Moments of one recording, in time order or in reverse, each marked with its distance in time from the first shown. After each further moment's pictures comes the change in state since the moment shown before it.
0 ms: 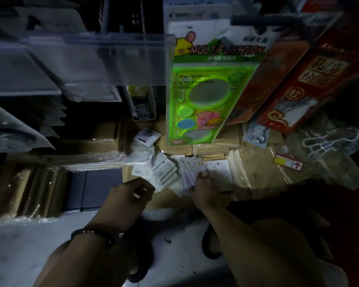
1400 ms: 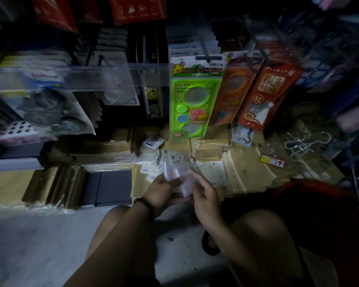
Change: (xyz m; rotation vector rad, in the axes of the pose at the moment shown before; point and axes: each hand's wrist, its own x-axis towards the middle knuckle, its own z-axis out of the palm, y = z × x) left_hand -0.036 0.067 0.053 -1.053 -0.205 -0.282; right_hand -0.164 -0.018 -0.098 1.232 0.234 -0.169
